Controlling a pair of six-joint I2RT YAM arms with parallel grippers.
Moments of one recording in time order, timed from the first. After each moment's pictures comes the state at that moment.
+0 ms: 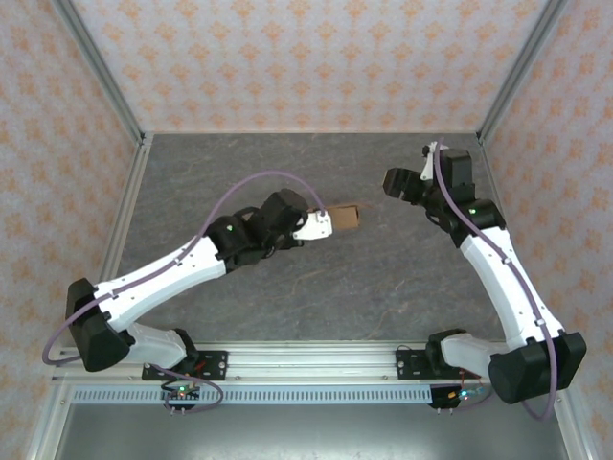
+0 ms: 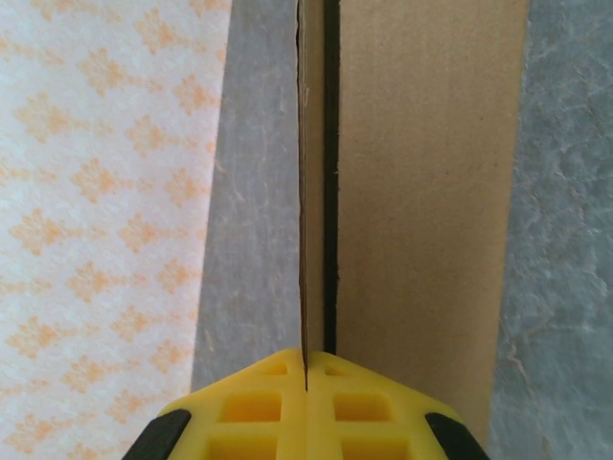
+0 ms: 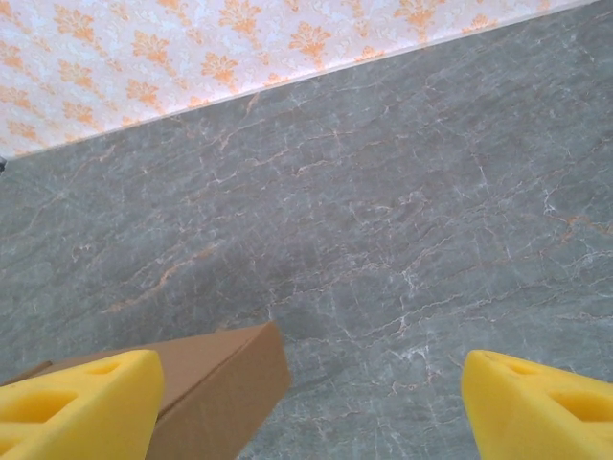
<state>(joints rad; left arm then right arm) -0.86 1.36 1.28 -0.69 -0.41 0.78 0.21 1.16 1.18 -0.63 -0.08 0.38</state>
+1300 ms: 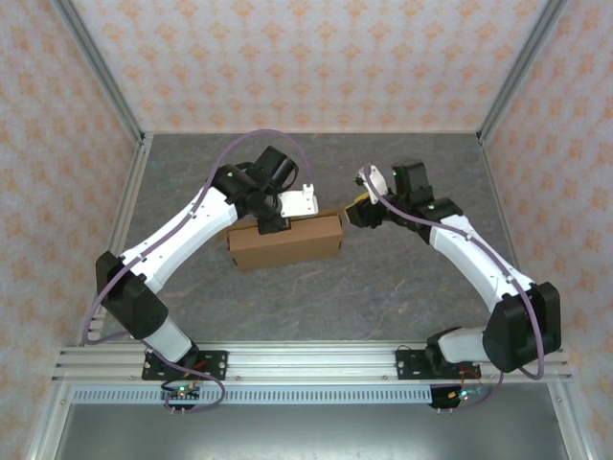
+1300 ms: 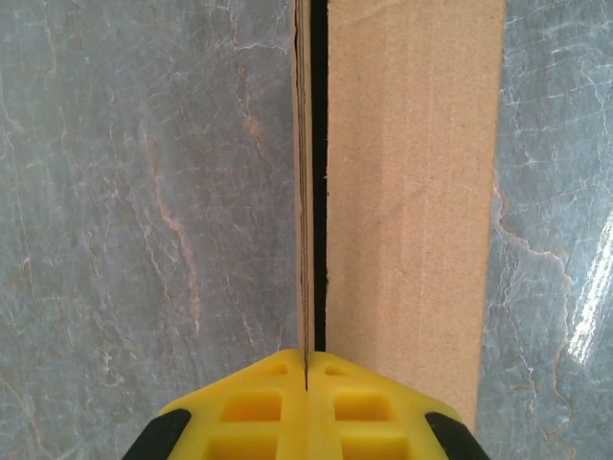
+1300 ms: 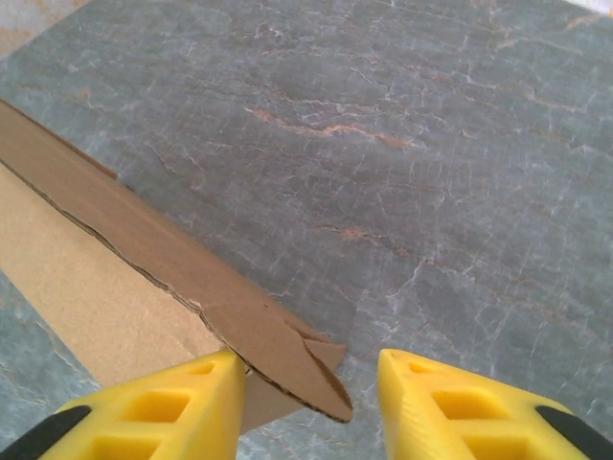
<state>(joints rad) -0.60 1.60 1.59 -1.11 0.00 0.76 0.35 1.34 1.06 -0.46 -0.47 -0.21</state>
